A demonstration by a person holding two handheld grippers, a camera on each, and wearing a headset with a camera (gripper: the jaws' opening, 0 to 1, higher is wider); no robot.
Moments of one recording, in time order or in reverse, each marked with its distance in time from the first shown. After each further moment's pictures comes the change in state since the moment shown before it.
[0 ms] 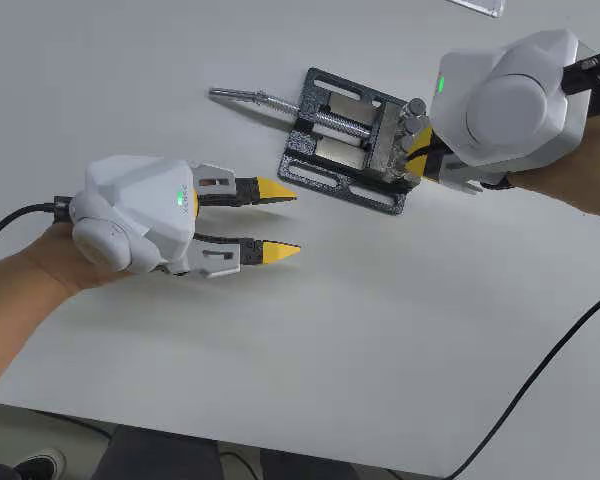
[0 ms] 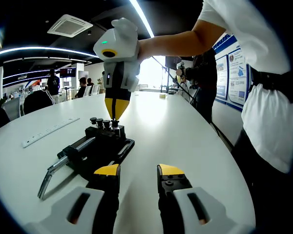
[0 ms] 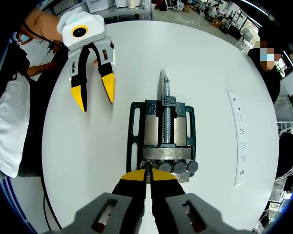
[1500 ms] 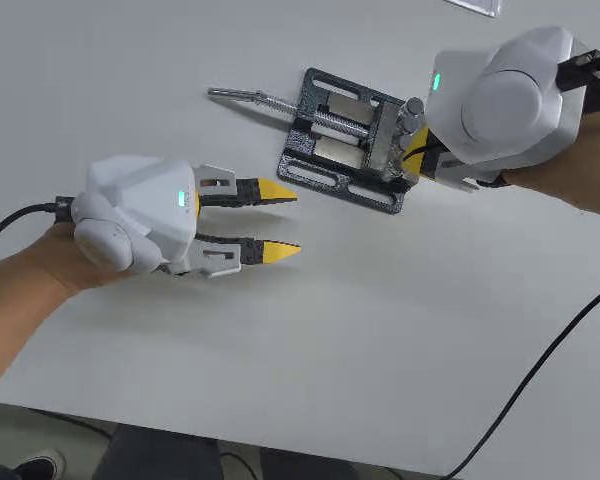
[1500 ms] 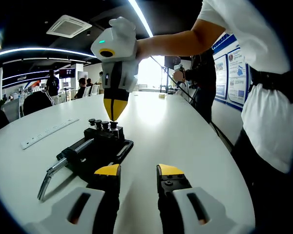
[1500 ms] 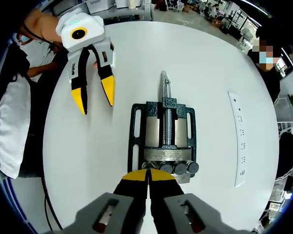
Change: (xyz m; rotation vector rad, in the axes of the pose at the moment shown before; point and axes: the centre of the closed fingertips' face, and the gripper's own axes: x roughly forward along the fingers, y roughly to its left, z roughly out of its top) left arm 0.001 -0.003 0.003 0.008 -0.001 -0.003; right arm -0.002 0.001 0.001 -0.003 -0.003 0.002
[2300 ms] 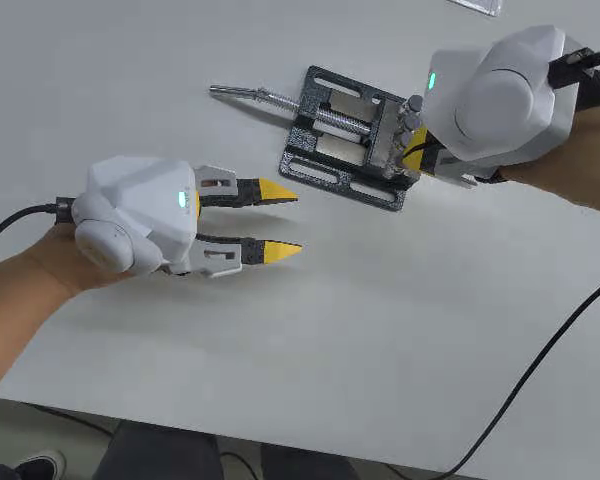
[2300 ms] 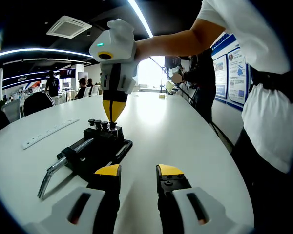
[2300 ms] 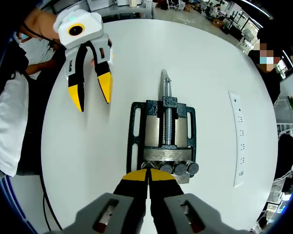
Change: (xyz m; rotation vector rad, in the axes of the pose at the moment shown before) left arm -0.002 -0.001 -0.001 0.003 -0.002 0.006; right arm 0.003 -0.001 0.000 -0.015 0.019 -0.007
